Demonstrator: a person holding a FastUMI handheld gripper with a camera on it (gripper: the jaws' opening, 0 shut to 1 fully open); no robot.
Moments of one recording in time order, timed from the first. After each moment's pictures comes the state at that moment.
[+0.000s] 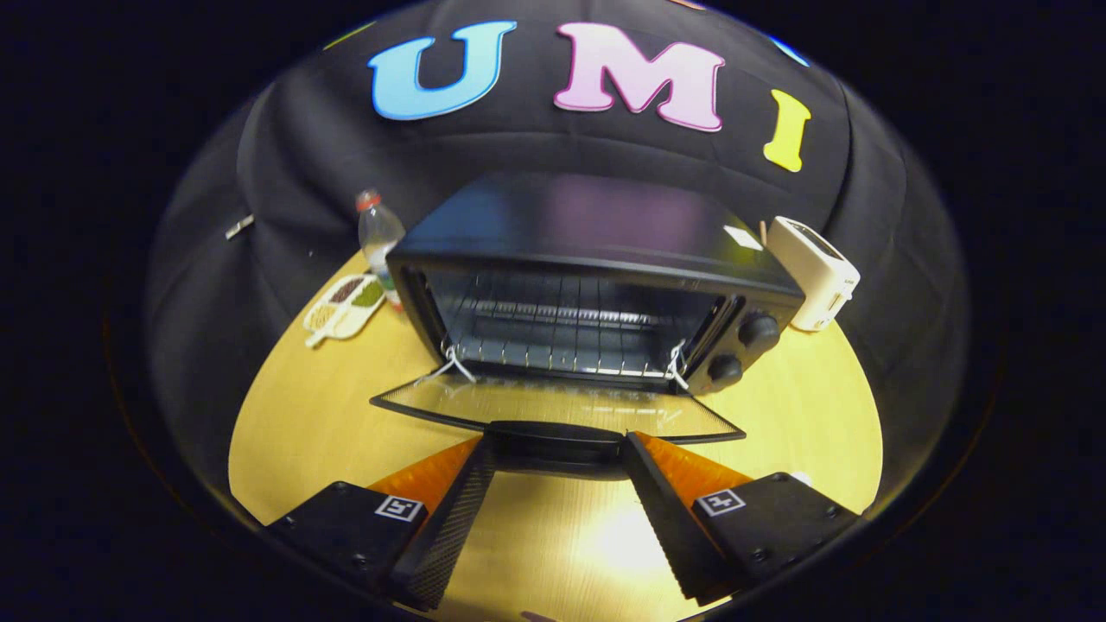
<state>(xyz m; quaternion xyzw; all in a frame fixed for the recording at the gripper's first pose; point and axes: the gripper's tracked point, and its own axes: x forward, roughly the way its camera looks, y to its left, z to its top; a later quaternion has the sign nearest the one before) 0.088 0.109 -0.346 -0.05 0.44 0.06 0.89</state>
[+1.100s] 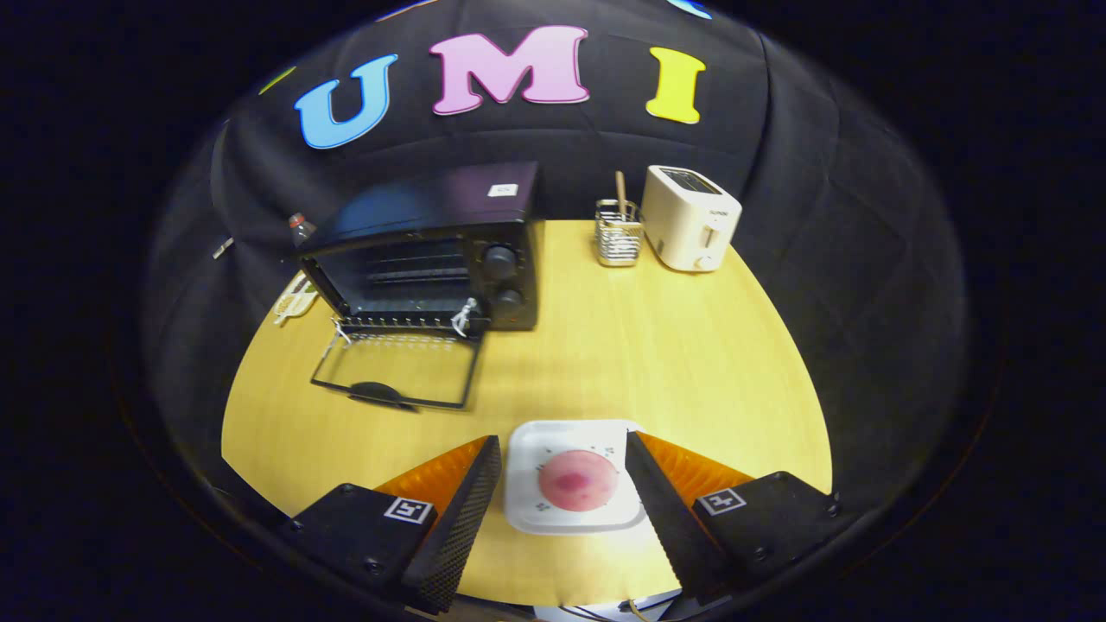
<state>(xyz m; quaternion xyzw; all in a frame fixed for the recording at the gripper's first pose) 0.031 -0.172 -0.291 -0.03 0.45 0.00 0.89</state>
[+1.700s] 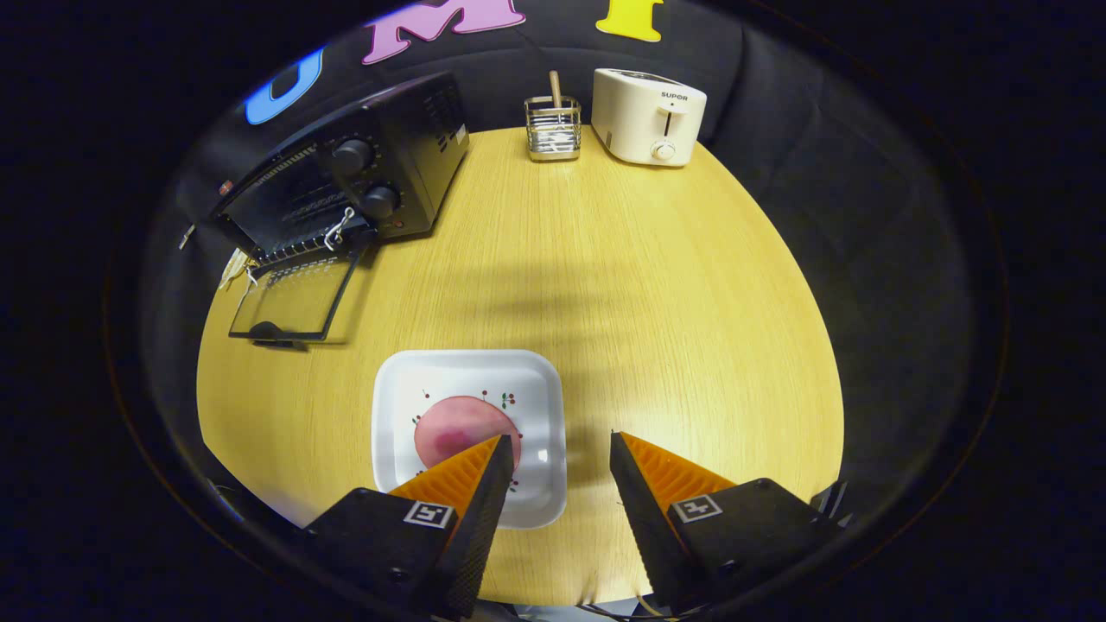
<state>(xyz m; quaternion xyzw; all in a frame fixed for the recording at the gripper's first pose) 0.021 -0.233 -0.397 -0.01 0.56 -0.01 0.83</state>
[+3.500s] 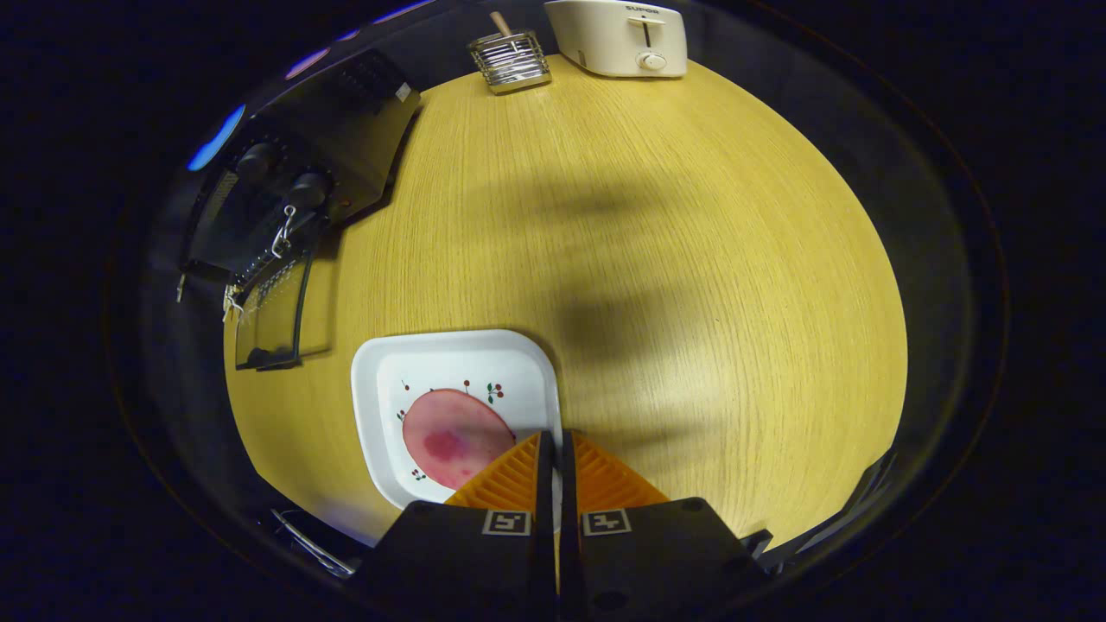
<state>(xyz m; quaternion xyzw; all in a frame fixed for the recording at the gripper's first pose) 0.010 -0.229 -0.430 0.12 0.66 -0.02 0.74</state>
